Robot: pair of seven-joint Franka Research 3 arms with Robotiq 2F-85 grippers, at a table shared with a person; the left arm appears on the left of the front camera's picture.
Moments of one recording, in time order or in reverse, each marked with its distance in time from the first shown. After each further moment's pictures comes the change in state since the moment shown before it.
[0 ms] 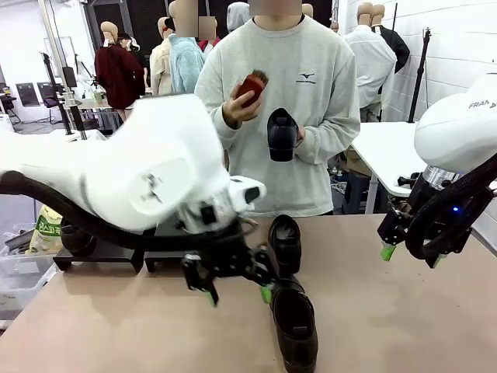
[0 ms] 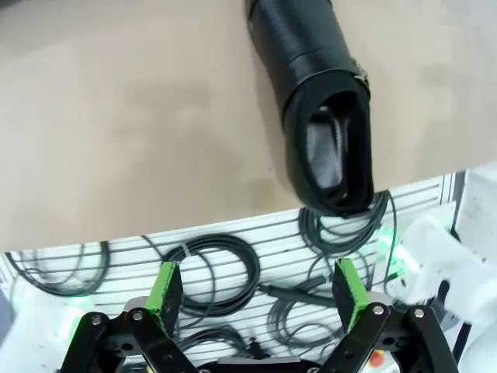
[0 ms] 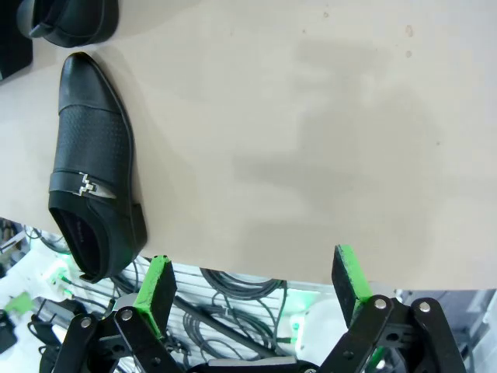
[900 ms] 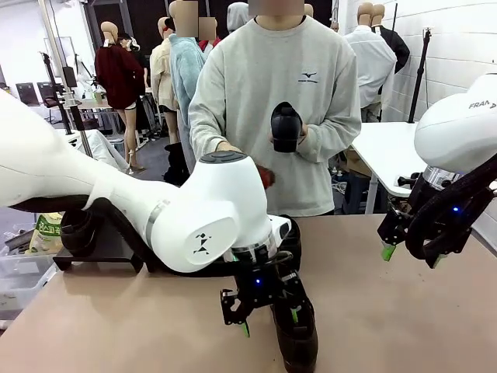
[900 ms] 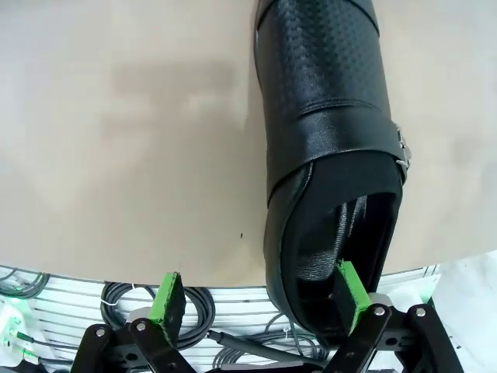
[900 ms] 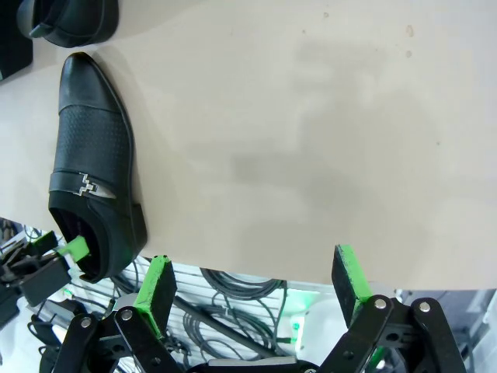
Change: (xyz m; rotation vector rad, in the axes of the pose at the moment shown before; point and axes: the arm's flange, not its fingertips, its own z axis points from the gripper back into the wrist) left arm 0.024 -0.026 -0.090 0.019 0.015 0.254; right arm 0.000 0.000 0.000 0.000 -0.001 0.000
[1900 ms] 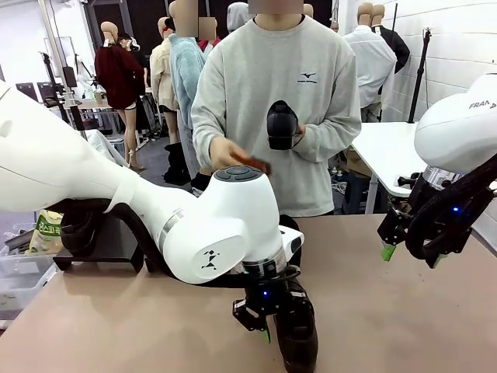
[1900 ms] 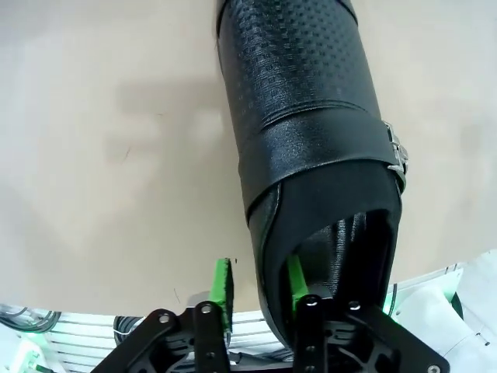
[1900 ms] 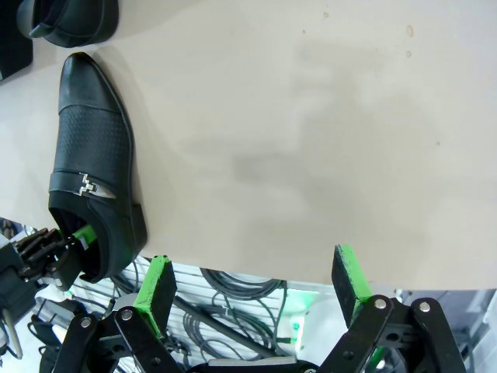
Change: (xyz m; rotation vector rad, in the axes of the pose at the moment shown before) left arm -0.002 -0.009 -0.020 0.018 -0.037 -0.115; right arm 0.000 0.000 0.000 0.000 0.000 0.000
